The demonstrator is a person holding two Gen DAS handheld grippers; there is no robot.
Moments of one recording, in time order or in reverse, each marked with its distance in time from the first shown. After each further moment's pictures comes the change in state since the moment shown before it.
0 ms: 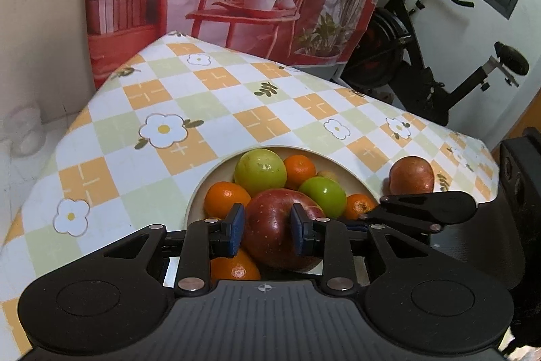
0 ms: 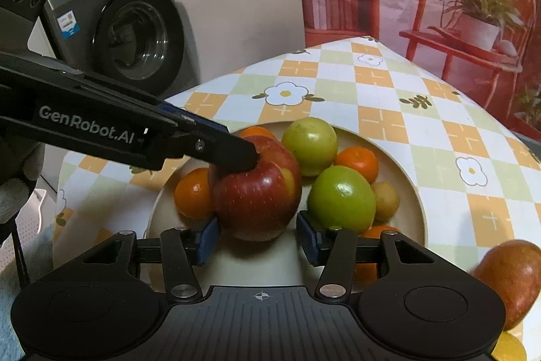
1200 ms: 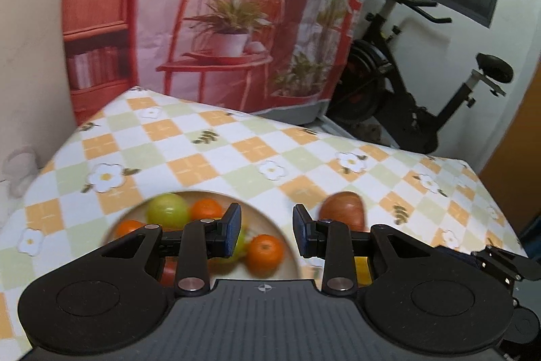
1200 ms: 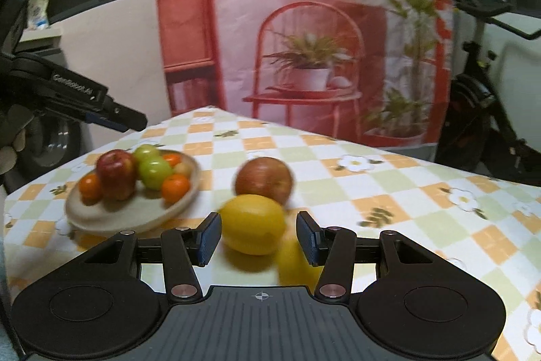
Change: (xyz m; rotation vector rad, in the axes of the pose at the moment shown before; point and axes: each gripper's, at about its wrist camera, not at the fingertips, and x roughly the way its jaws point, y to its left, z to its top) left arm -0.013 -0.098 -0.003 0.069 -0.165 0.012; right arm -0.168 -0.064 -0.149 0.203 -0.375 -0.388
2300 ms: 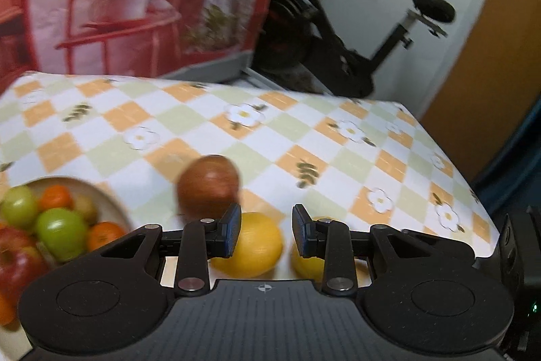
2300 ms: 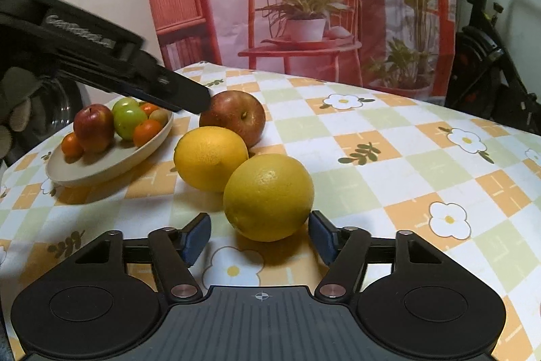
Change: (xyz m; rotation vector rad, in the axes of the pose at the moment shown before) left arm 0.067 -0.085 -0.008 0.132 0.171 -0.239; right arm 0.025 -0.041 -0.030 0.045 0.149 0.060
